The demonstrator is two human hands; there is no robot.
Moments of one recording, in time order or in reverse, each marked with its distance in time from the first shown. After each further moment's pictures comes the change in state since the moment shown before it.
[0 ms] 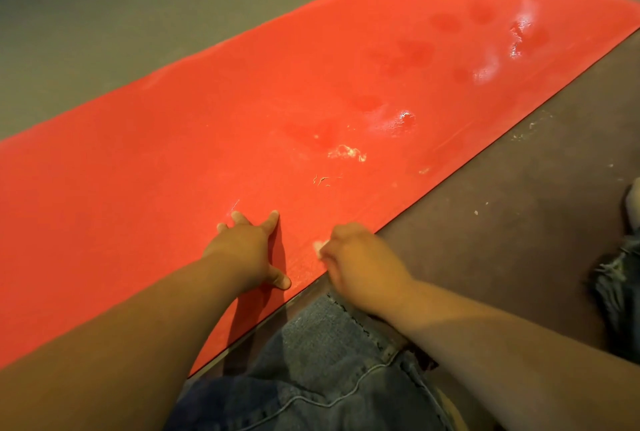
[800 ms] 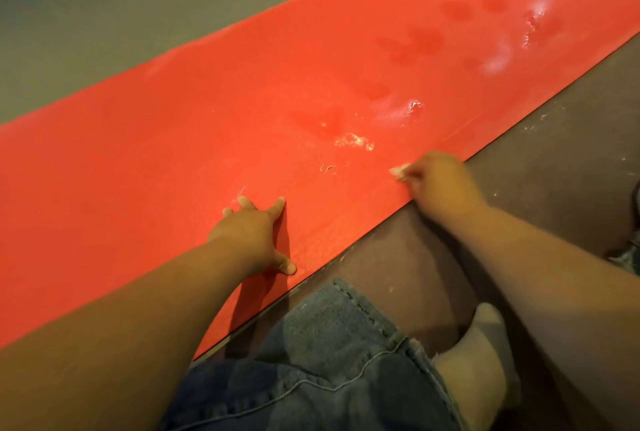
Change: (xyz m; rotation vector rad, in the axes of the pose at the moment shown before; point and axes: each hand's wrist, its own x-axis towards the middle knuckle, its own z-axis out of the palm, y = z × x) left_hand 0.000 -0.002 -0.001 0.003 0.031 0.017; right_hand 0.033 0.108 -0.053 -0.076 0.119 0.427
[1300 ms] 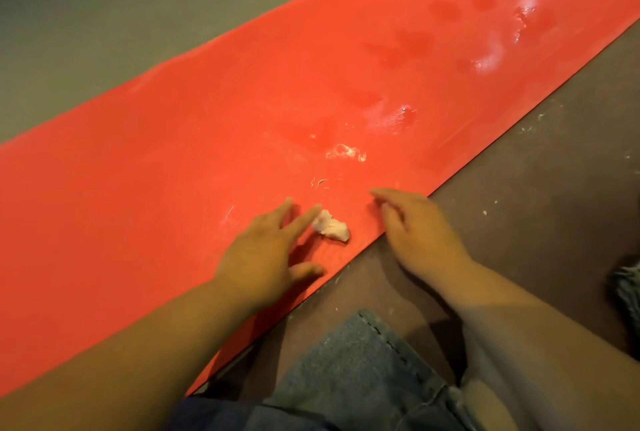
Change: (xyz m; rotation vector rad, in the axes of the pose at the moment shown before) left_hand 0.002 0.019 0.012 -0.068 0.398 0.417; right_hand -0.048 -0.038 0.012 0.403 0.053 -0.041
